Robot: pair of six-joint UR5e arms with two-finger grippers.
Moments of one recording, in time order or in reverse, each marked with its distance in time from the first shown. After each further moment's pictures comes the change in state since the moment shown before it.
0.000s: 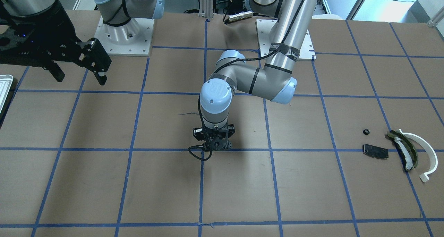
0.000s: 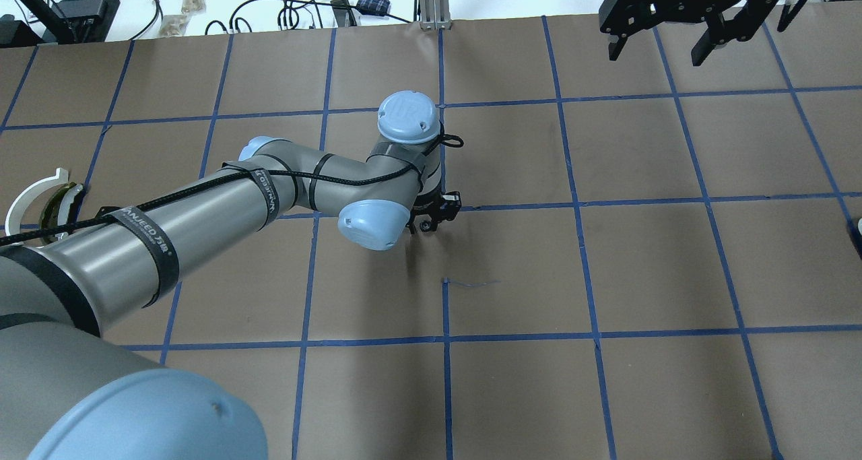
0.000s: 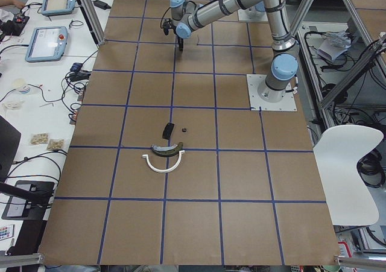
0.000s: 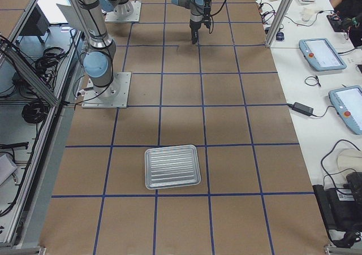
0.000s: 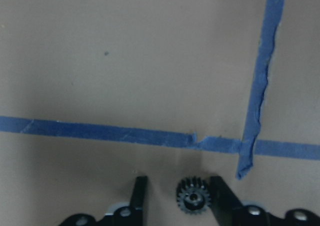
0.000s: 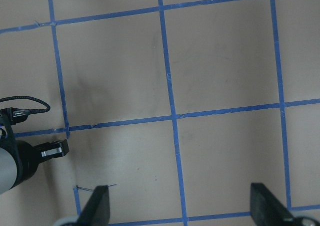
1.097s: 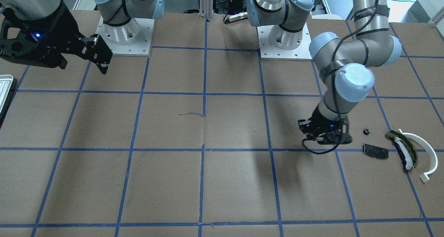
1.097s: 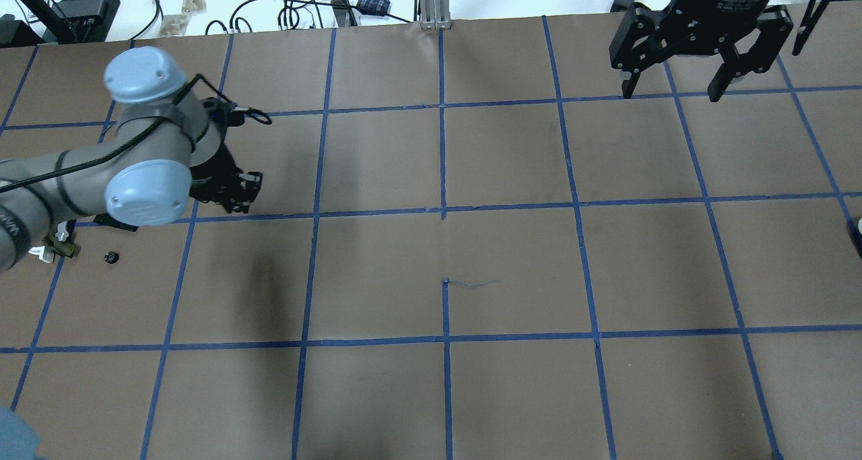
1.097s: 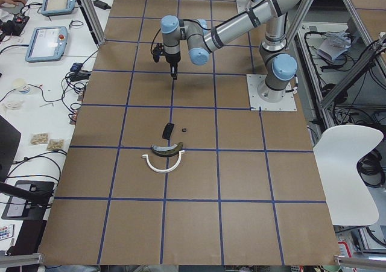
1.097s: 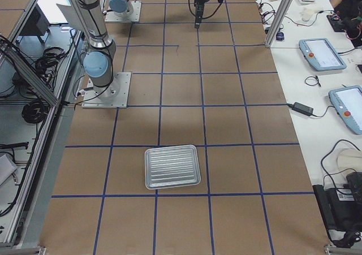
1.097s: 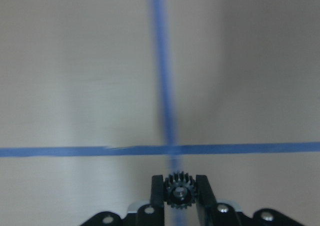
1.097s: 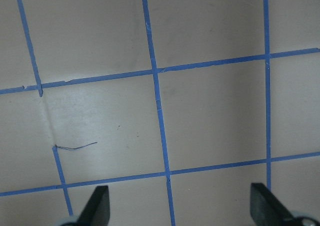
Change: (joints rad) left arm 0.615 0.305 -0.219 -0.068 0.109 0.710; right arm 0.000 0.002 -0.013 0.175 -0.053 0.005
